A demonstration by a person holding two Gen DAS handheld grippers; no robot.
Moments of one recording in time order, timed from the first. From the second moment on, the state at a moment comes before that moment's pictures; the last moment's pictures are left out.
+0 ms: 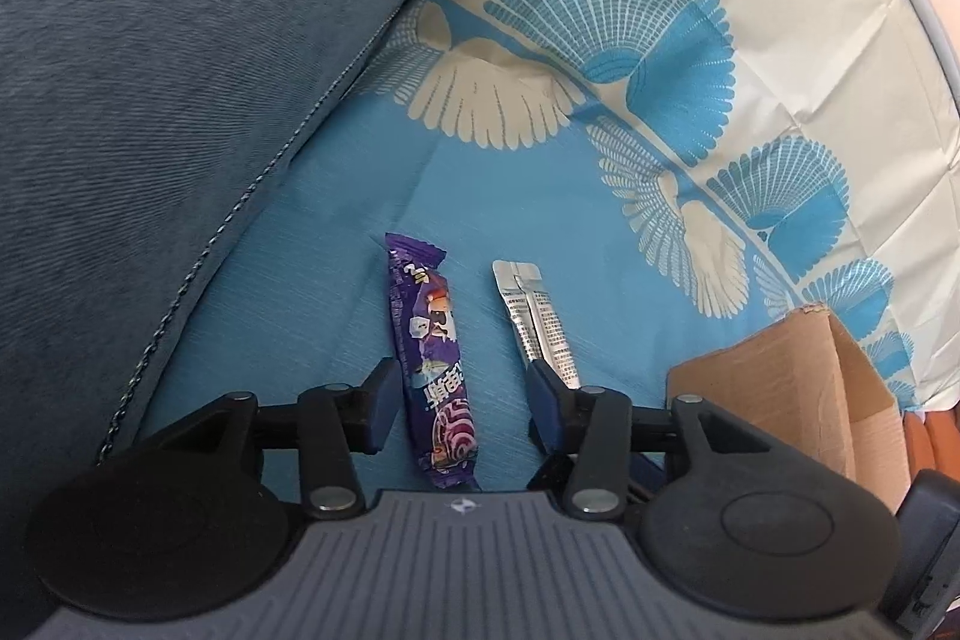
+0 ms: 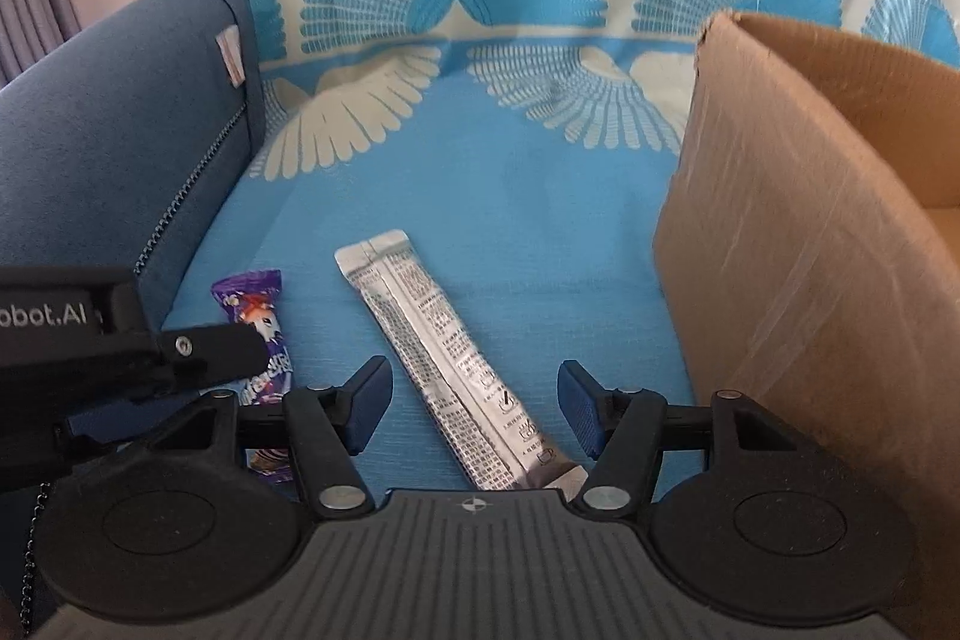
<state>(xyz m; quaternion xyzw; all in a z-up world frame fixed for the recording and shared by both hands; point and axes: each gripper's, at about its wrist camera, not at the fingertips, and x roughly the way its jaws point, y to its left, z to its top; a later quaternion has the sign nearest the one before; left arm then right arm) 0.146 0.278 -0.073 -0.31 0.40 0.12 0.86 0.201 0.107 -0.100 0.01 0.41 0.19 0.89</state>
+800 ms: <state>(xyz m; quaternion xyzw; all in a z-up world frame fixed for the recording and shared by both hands) 0.162 0.271 -0.081 -0.28 0.42 0.15 0.85 0.170 0.080 -0.097 0.03 0.45 0.21 0.87</state>
